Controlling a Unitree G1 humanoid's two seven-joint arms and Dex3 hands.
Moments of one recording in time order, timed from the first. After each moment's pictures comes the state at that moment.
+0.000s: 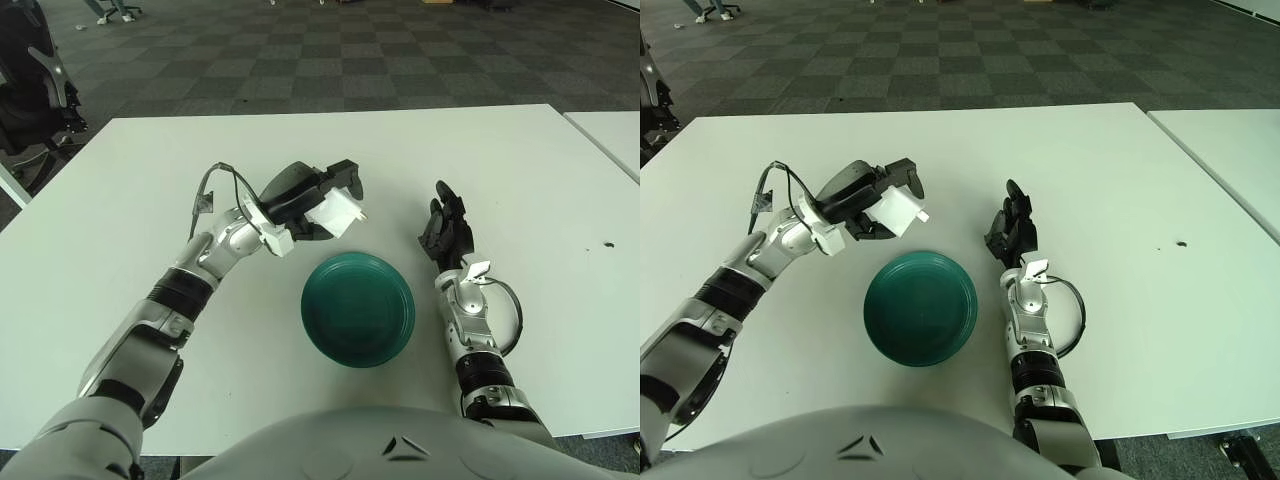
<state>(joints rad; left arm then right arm) -0.46 0.44 -0.40 0.26 0.46 -0.76 -0.04 -0.12 0.05 -0.09 0.55 0.04 -0.43 -0.03</state>
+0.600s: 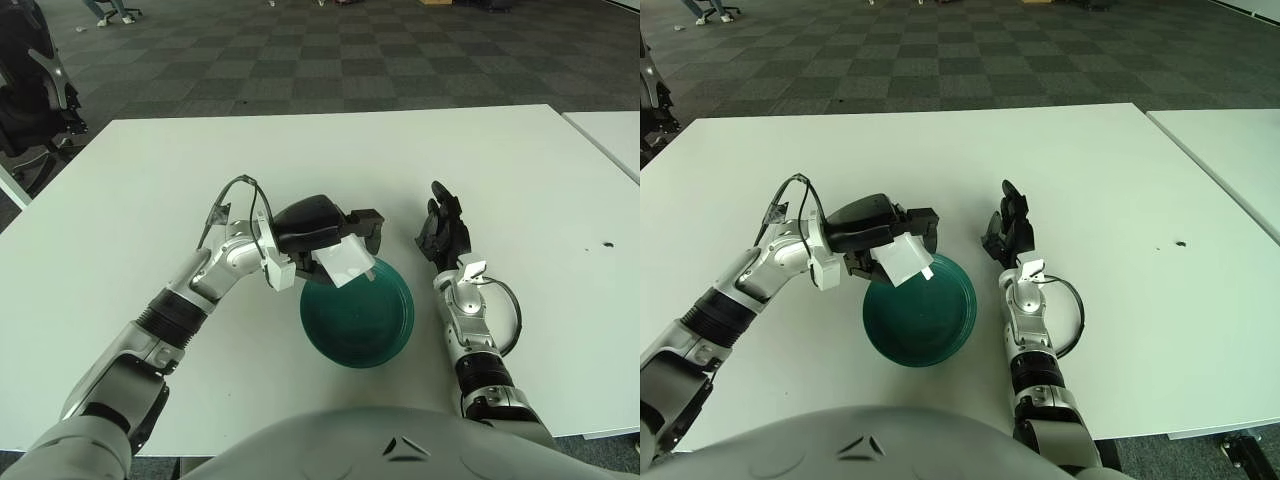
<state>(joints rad) -0.37 0.47 -0.45 0.07 0.39 -0.71 -0.38 -0.13 0.05 -0.08 0.56 0.02 -0.44 -0.01</state>
